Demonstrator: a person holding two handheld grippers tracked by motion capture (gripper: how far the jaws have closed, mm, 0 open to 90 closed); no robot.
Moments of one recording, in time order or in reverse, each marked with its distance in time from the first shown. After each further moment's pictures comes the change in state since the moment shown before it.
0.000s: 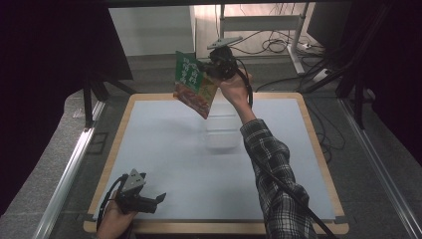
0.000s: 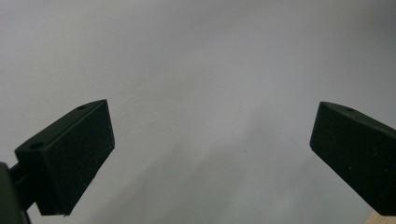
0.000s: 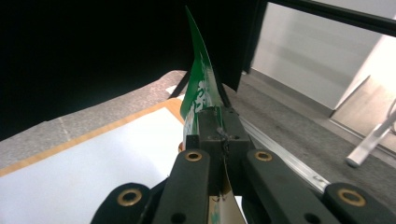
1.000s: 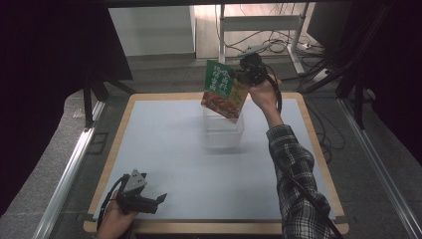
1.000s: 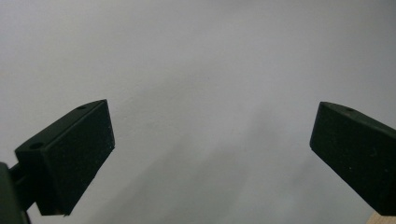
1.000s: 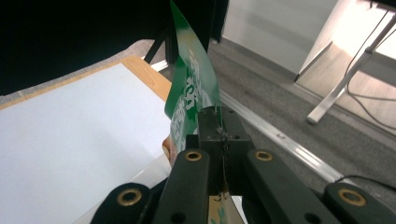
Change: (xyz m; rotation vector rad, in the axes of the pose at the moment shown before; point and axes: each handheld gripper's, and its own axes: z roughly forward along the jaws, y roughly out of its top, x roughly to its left) left arm -0.003 0.001 0.001 0.017 0.006 0.021; right arm -0.050 -0.046 -0.045 0.123 -0.098 0.020
